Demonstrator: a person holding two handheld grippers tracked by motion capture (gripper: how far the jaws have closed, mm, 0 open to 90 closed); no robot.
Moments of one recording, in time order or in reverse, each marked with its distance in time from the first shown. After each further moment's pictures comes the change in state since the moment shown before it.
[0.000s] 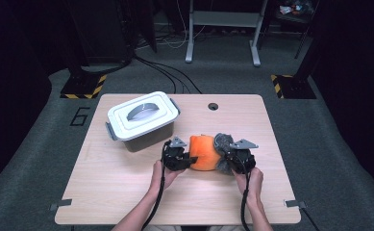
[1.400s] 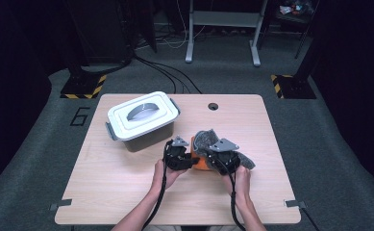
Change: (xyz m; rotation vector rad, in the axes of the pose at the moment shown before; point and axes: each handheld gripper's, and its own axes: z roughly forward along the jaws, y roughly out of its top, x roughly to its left) left arm -0.005 0.006 -0.001 0.035 -0.015 0.003; right arm 0.059 0.032 -0.017 -0.049 0.043 -0.201
